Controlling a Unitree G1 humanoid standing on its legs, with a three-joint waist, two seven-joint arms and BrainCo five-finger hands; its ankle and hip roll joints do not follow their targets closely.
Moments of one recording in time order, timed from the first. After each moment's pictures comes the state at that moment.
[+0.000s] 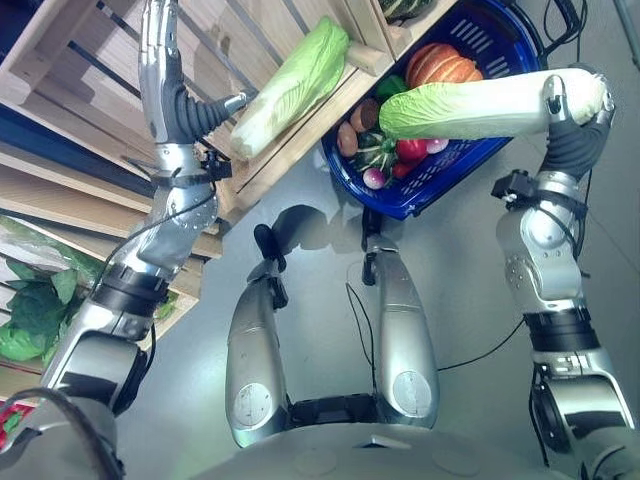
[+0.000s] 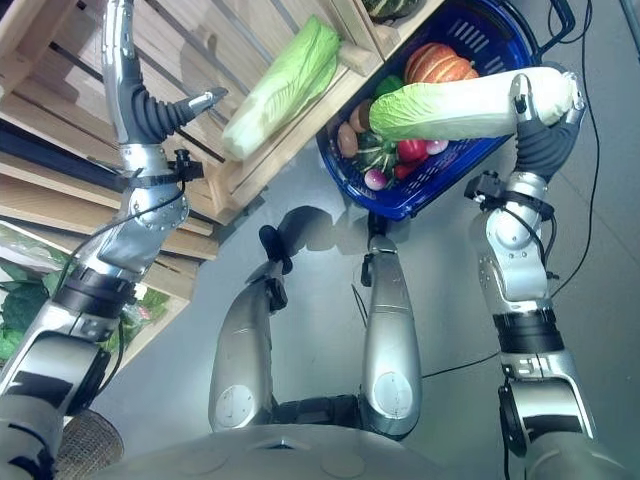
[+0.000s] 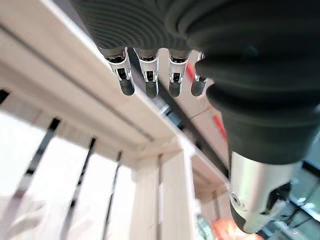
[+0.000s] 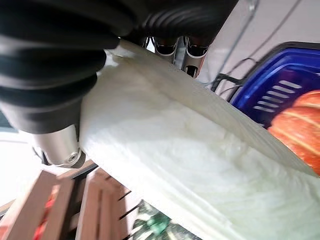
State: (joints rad) left arm -0.66 0.63 -0.32 0.19 0.25 -0.15 0.75; right arm -0.45 -0.52 0.02 0.05 0.45 -0.20 -0.59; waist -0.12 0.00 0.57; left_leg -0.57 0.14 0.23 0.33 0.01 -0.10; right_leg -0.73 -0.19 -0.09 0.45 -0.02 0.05
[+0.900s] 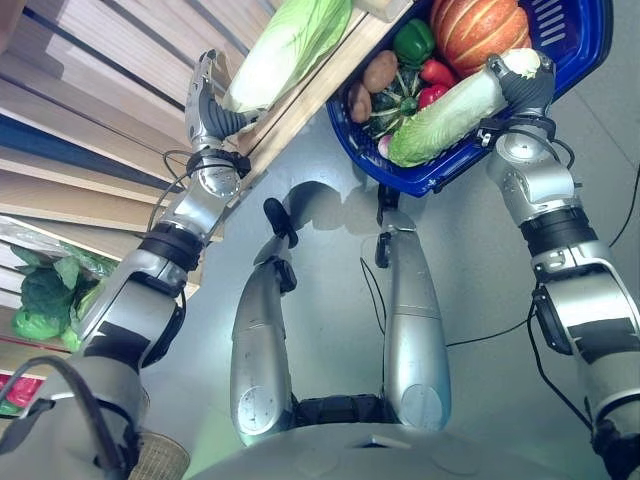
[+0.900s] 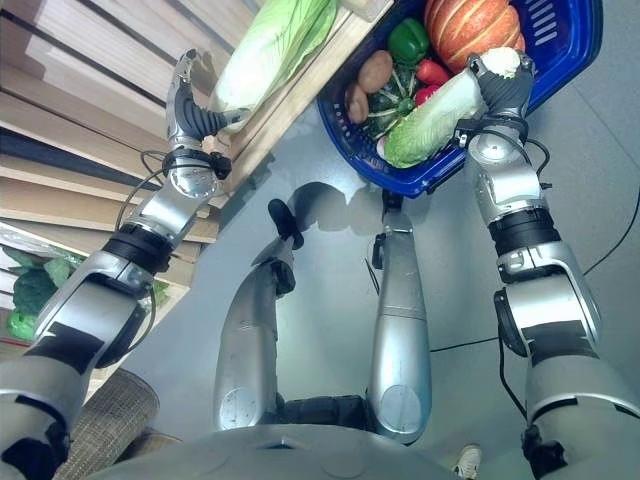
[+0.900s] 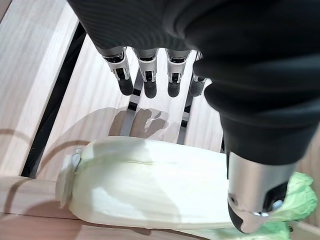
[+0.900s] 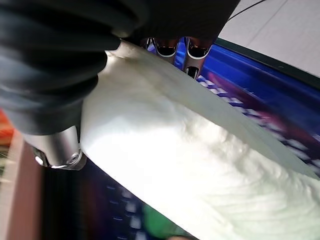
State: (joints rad) left arm -0.93 0.51 -0.52 0.70 -0.11 0.01 0.61; right arm -1.00 -0.60 0.31 0.77 0.45 0.13 -0.53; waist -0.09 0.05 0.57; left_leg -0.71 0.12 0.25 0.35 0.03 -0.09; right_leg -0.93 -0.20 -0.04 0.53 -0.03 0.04
